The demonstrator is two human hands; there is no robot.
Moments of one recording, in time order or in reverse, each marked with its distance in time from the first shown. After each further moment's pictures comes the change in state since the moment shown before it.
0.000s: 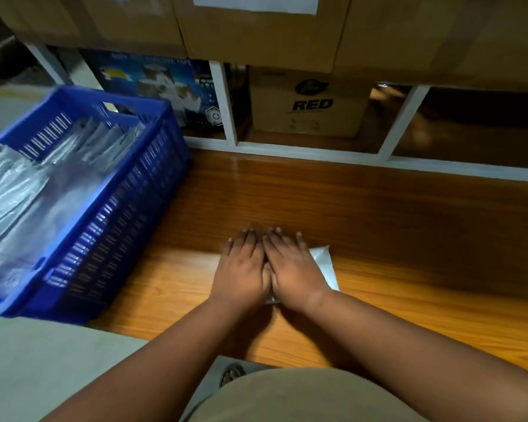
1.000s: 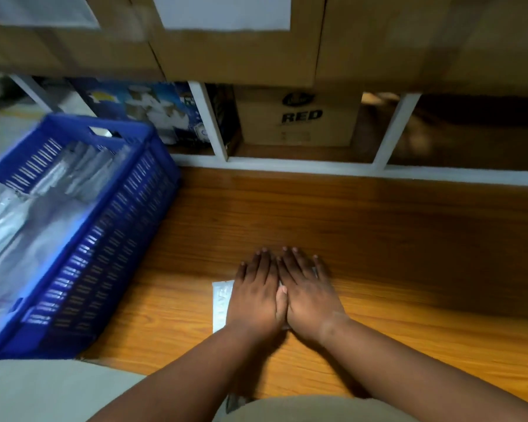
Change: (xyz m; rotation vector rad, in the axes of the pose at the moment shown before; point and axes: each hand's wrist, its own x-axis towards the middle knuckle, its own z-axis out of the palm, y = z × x) left_hand 0.021 0.040 0.032 -0.044 -0.082 0.030; right_hand -0.023 0.047 0.009 -0.047 -0.147 0.054
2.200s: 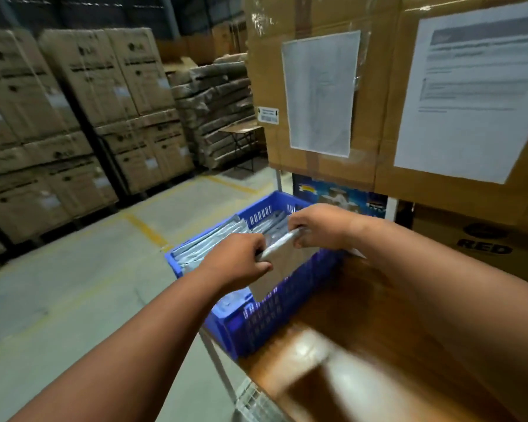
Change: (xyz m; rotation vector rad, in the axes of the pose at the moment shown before) left_hand -0.162 -0.220 -0.313 0.040 0.412 -0.427; right_hand 0.152 -0.251 -0.327 -0.009 0.136 -0.821
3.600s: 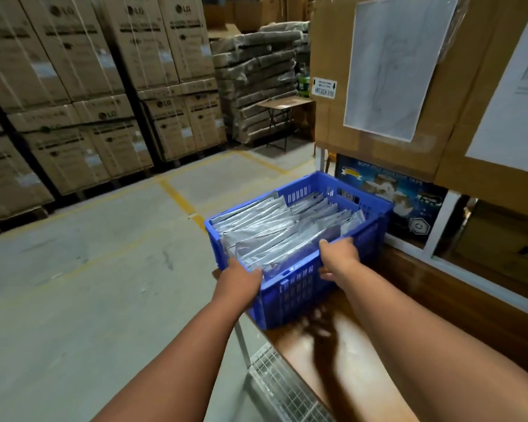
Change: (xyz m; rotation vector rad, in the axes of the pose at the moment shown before) left_hand -0.084 -0.071 0.085 -0.505 -0.028 -0.916; right_hand 0.053 -0.041 0.162 1.059 0.311 0.992
